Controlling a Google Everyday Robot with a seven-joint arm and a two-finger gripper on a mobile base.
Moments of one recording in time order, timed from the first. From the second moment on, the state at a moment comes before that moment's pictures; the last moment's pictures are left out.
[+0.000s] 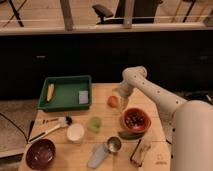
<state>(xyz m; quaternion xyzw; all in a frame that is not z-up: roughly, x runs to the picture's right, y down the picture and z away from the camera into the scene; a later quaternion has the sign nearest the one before) 0.099 0.076 0.931 -0.27 -0.19 -0.13 0.94</state>
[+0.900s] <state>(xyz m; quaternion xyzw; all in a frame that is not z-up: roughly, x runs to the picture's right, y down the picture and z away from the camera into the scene) 0.095 0.081 0.939 -0.28 -0.19 -0.14 0.93</state>
